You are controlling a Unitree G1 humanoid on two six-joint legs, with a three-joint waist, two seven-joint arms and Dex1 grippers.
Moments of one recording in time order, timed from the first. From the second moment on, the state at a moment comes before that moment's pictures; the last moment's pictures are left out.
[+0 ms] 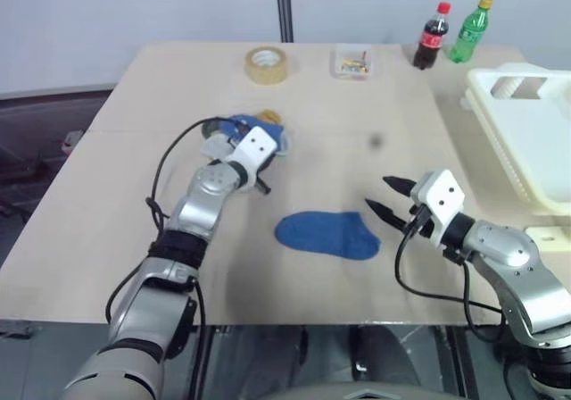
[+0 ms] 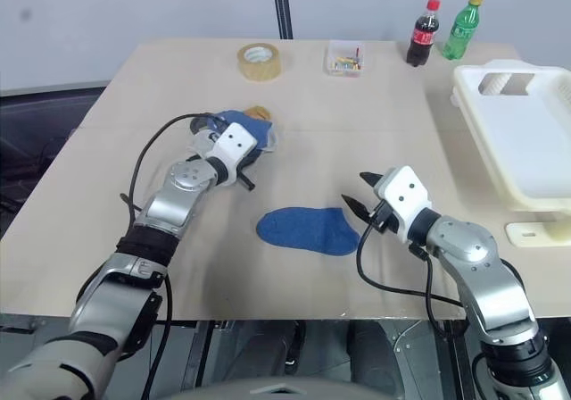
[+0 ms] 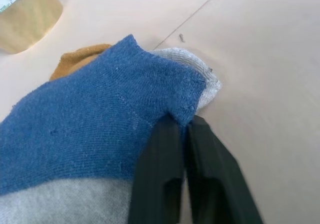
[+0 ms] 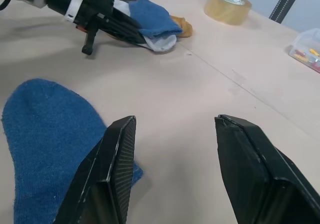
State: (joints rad) left arm -0.70 0.47 -0.20 0.47 0.07 0.19 -0.49; right arm -0.12 -0.54 0.06 -0.57 0.24 0.50 0.58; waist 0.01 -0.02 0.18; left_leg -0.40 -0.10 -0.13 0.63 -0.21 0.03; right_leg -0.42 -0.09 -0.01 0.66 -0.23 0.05
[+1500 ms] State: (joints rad) left arm -0.72 0.34 -0.12 0.42 0.04 0.28 -0.48; right arm -0.11 -0.54 0.06 -0.57 0.24 0.50 0.56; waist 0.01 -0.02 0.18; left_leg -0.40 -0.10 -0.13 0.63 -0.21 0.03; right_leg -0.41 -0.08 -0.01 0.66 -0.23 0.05
